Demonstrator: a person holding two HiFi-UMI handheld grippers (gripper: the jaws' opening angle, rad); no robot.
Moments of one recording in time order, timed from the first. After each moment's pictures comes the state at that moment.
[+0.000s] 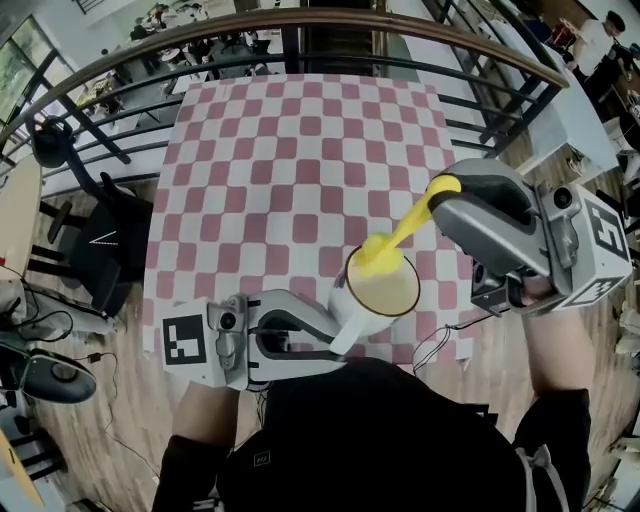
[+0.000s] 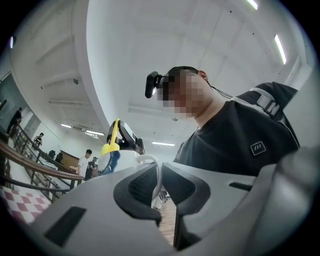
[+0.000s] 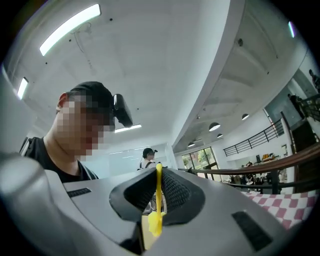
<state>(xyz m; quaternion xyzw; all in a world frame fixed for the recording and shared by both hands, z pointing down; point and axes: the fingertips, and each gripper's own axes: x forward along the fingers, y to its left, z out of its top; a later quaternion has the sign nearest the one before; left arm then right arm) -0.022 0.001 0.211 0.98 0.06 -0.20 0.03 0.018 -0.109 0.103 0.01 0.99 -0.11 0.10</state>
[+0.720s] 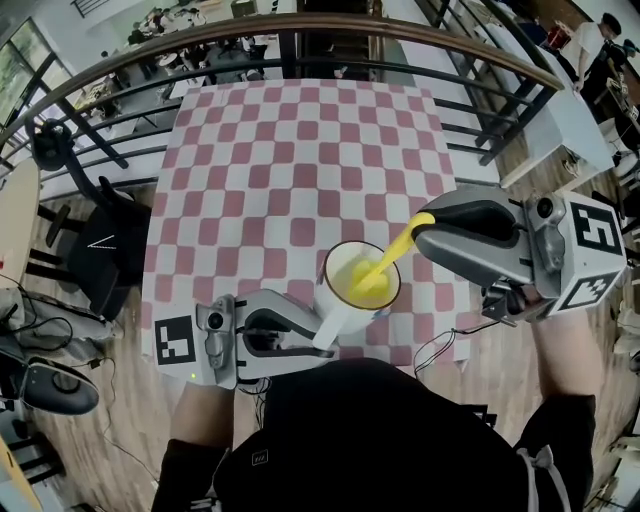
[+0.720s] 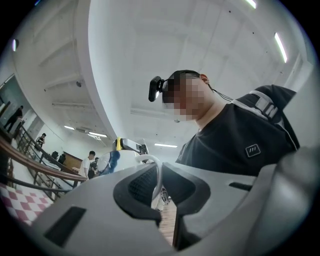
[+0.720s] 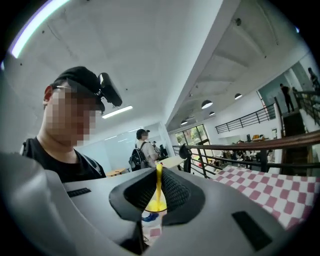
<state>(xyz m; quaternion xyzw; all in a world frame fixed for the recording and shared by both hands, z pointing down) -0.037 -0.003 0.213 0.98 0.04 -0.21 0.04 0.019 -0.101 0.149 0.00 0.99 -0.16 -0.04</state>
